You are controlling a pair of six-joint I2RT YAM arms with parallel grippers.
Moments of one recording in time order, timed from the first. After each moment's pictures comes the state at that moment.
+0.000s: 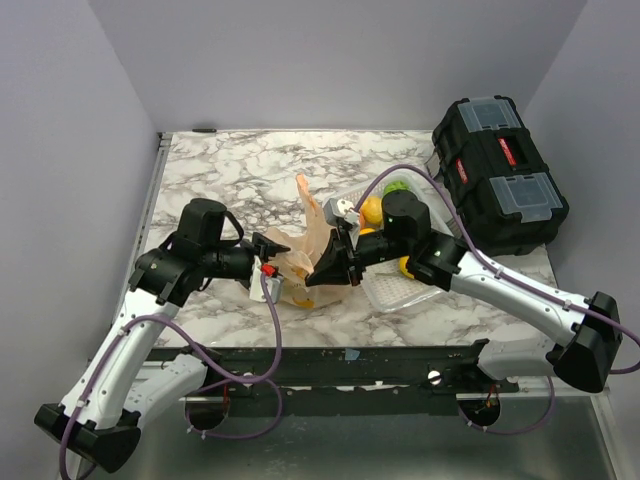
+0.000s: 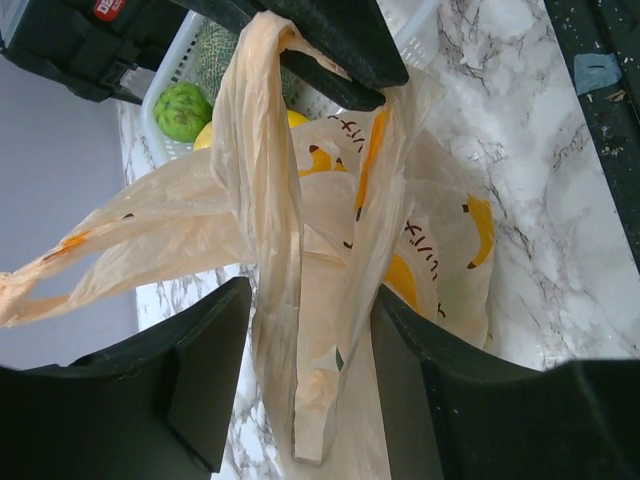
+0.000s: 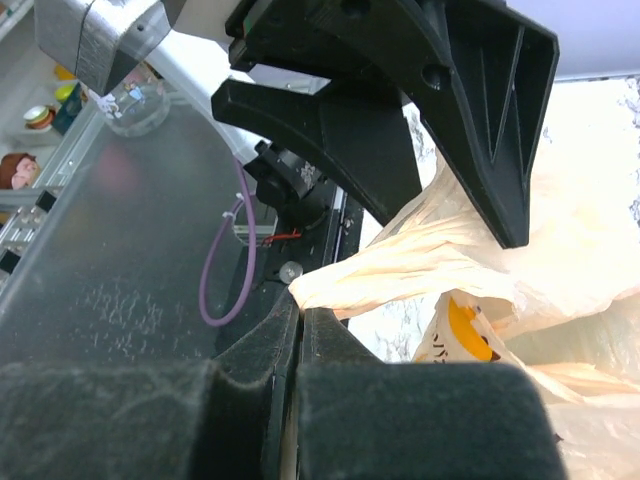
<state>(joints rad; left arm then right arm) -0.43 0.87 1.07 -0.93 0.82 1.34 0.90 1.27 1.05 0.04 -0.87 0.05</state>
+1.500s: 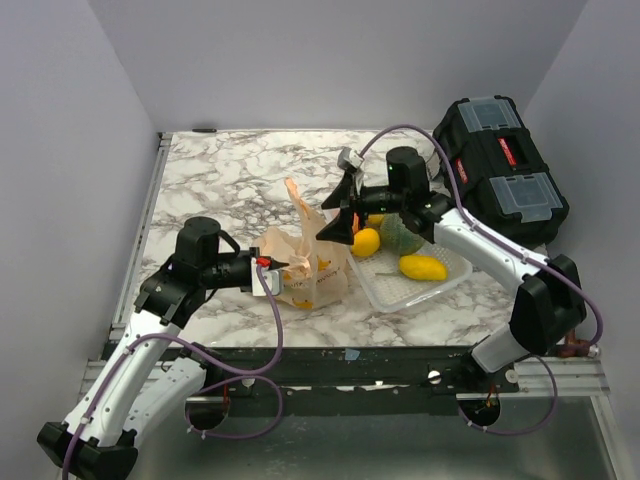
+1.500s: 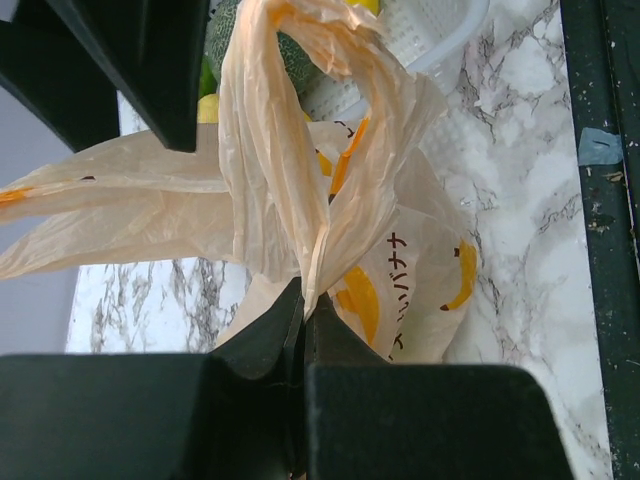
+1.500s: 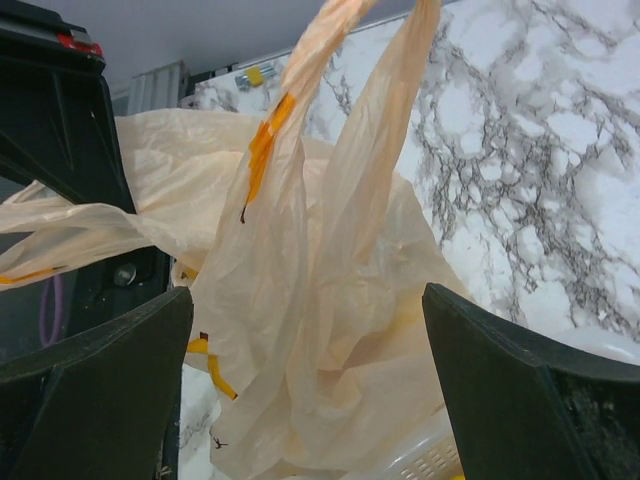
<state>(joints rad) -0.42 0.73 0.83 -0.63 0.81 0.97 0.59 1.52 1.18 0.00 -0.86 -0.05</state>
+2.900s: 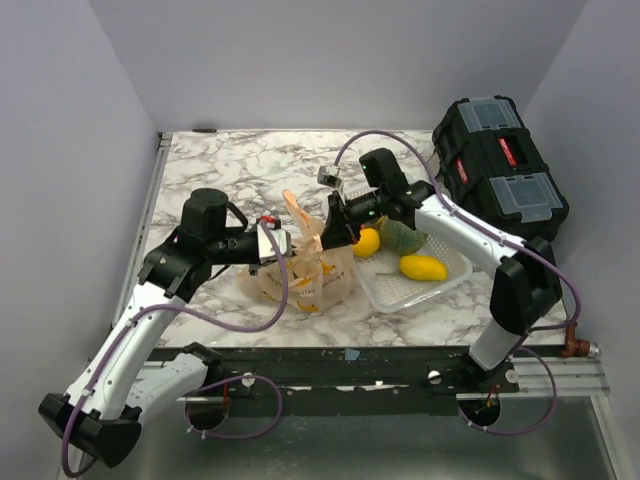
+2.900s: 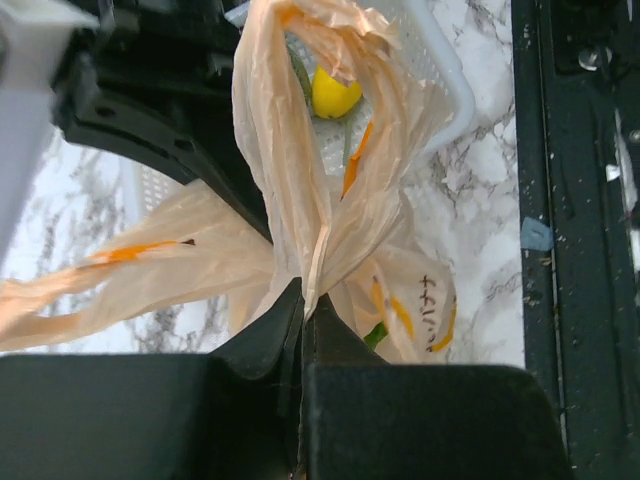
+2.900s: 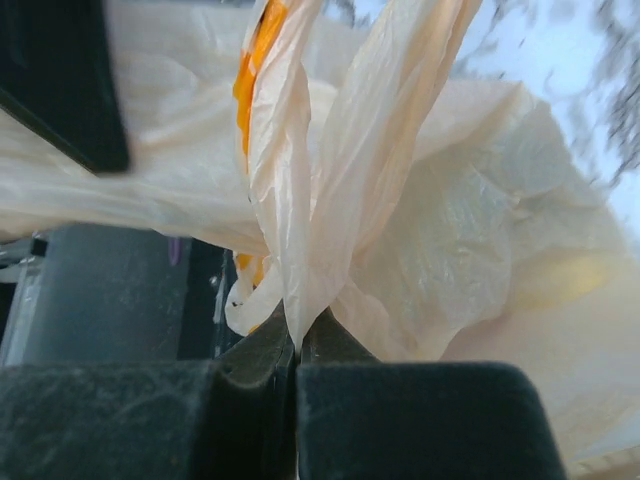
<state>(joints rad) -0.44 0.87 1.03 -0.68 0.85 0.78 0.62 1.73 1.39 -0.46 -1.11 -0.18</state>
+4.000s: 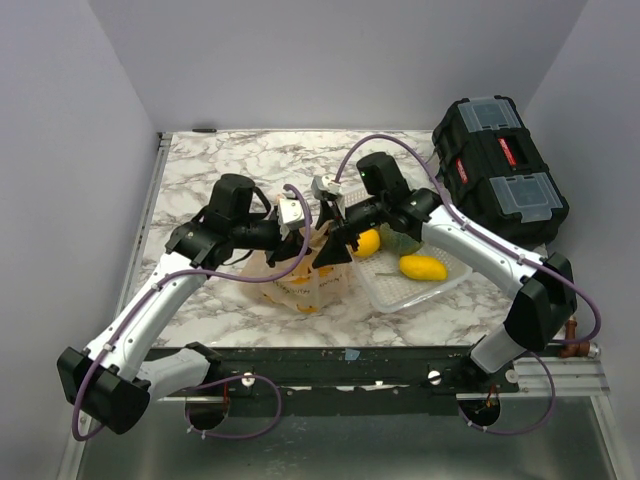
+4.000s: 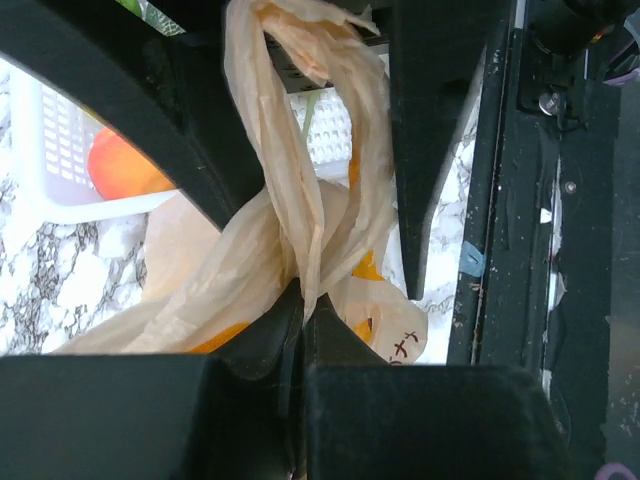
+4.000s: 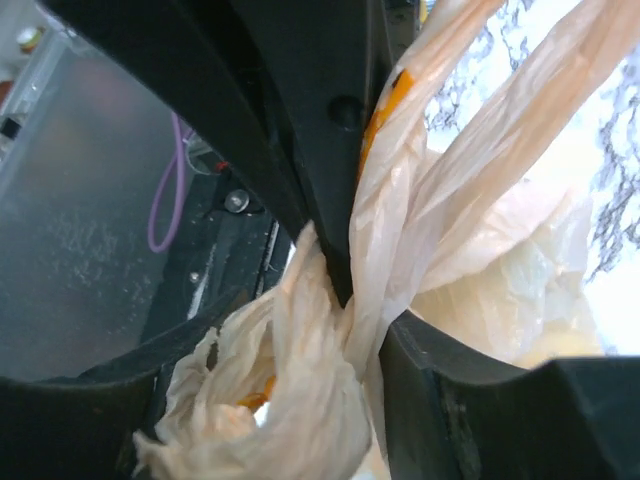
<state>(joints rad) -0.49 1.10 1.09 -0.61 0.80 0.44 0.71 1.58 1.37 -0.42 -1.07 -0.33</state>
